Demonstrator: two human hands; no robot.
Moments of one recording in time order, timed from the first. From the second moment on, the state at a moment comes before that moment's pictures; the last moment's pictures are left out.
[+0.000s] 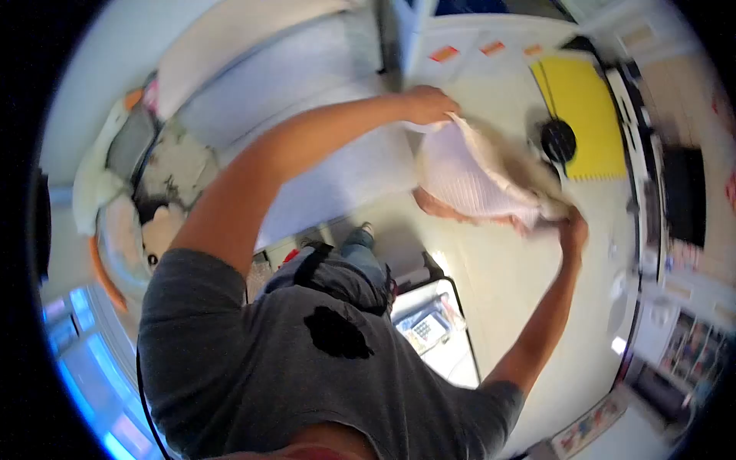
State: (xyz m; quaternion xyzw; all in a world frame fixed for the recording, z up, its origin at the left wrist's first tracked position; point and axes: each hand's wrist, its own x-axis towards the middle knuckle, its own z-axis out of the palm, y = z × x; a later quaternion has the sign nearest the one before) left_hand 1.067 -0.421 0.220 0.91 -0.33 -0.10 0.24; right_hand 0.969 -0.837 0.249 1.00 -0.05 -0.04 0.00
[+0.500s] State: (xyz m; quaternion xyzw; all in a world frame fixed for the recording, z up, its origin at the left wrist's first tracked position) left_hand 0.915 -0.364 0.269 0.60 -0.24 -0.09 0.76; right_hand 0.965 -0.502 0.384 0.66 0.12 0.06 -0.74
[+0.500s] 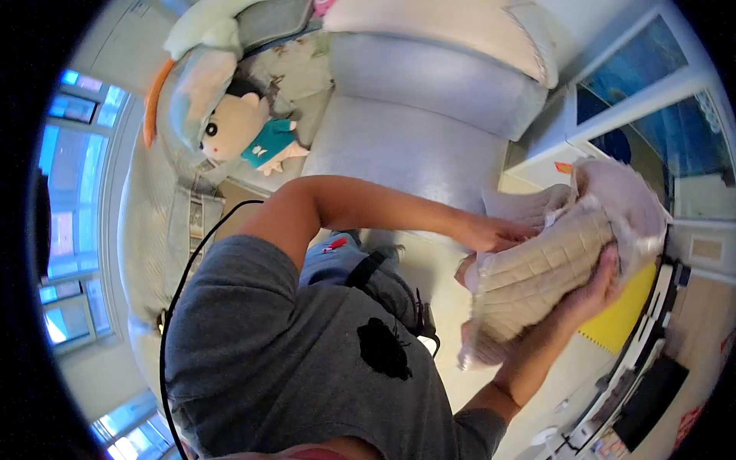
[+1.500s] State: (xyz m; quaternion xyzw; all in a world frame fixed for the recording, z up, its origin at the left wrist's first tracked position) left_hand 0.437 0.380 0.413 0.59 0.43 0.60 0.32; right_hand 0.921 -0.213 0.017 0.80 0.10 -0.30 -0.50
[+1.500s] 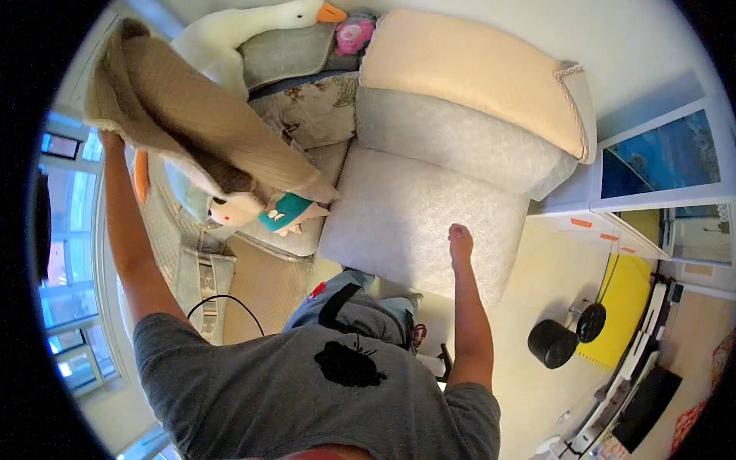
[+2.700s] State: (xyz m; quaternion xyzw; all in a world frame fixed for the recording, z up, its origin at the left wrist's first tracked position) left_hand 0.928 0.196 0.124 0.96 0.21 0.16 -0.12; right_hand 1.136 0.007 0.031 0.89 0.43 0.00 0.11
